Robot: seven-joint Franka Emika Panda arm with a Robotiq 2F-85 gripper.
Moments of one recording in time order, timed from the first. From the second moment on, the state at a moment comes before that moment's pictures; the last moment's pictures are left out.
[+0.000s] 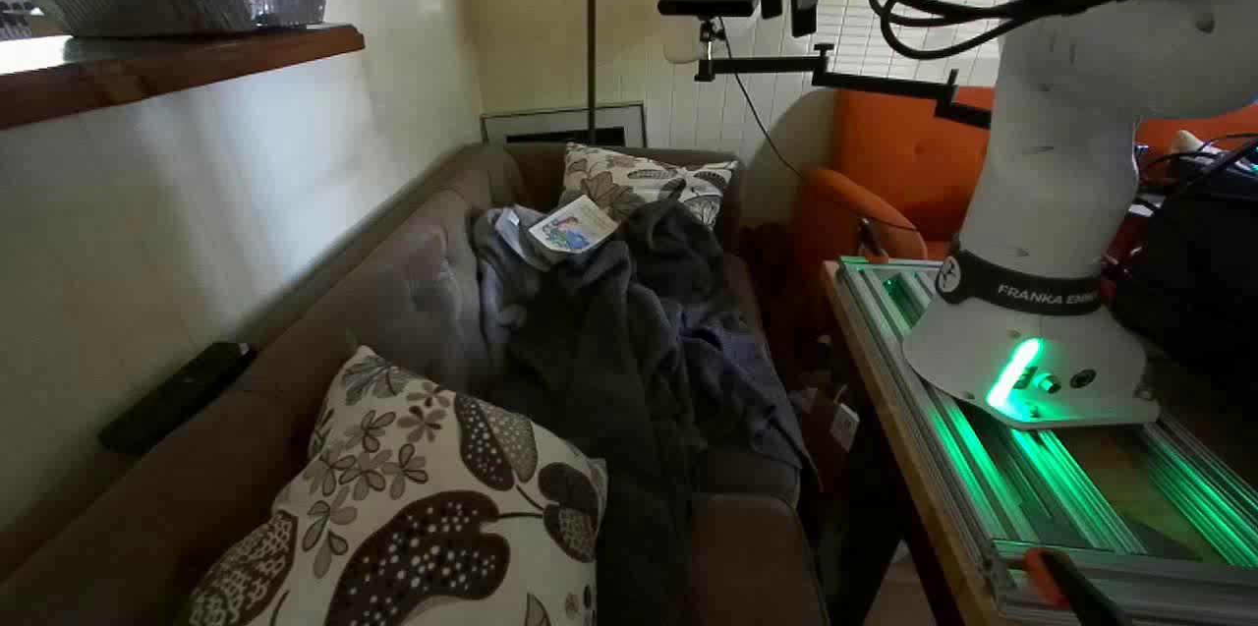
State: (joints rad) arm -0.11 -0.84 -0.13 -2.63 -0.32 1.61 -0.33
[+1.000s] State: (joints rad) arm -0.14 -0.69 -0.32 -2.58 -0.30 1.86 -0.27
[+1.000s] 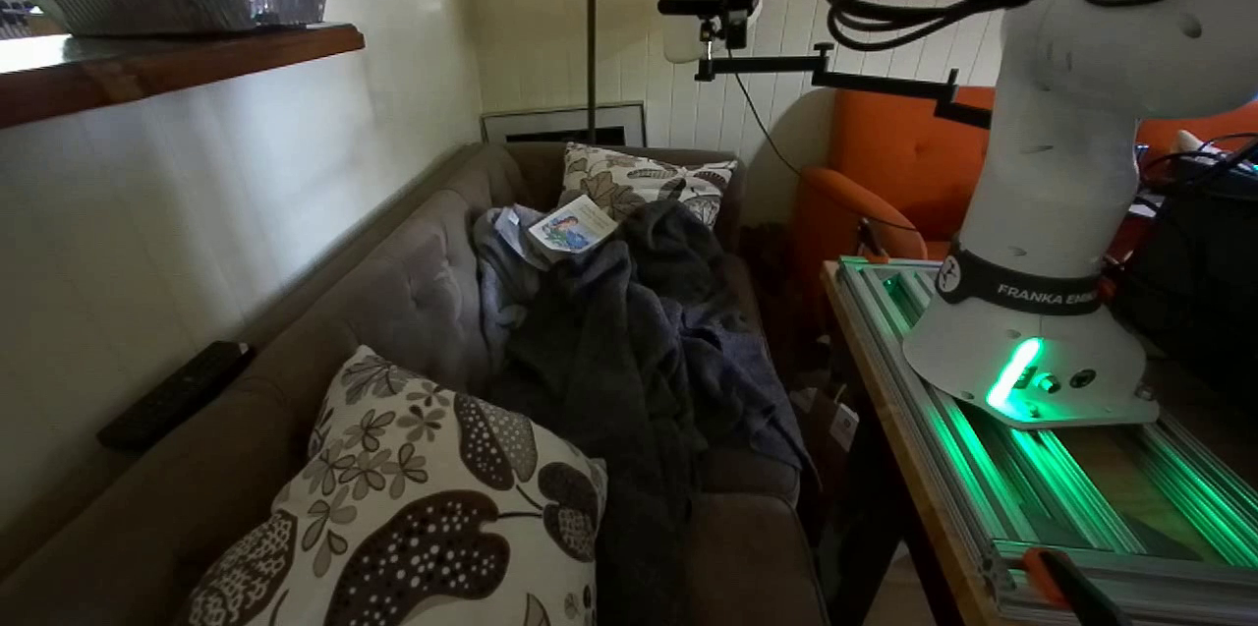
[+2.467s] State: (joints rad) arm -0.24 0.03 -0.45 -2.32 0.36 2.31 -0.38
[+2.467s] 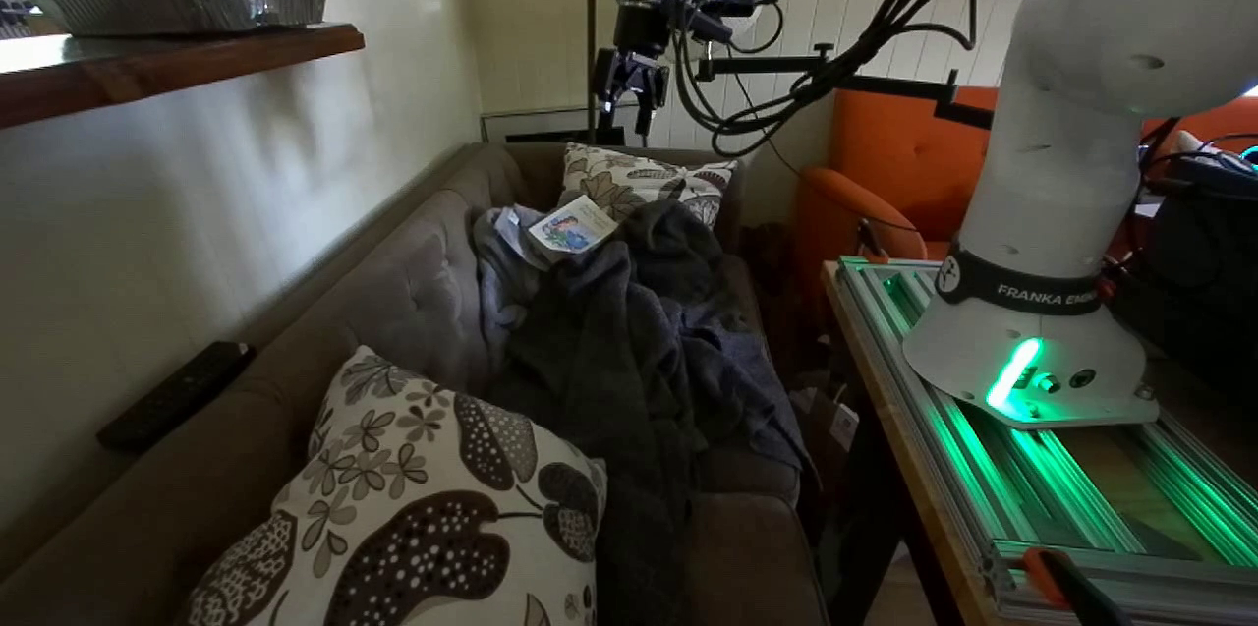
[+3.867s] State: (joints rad) arm -0.51 0.70 -0.24 -1.76 0.77 2.29 -0.22
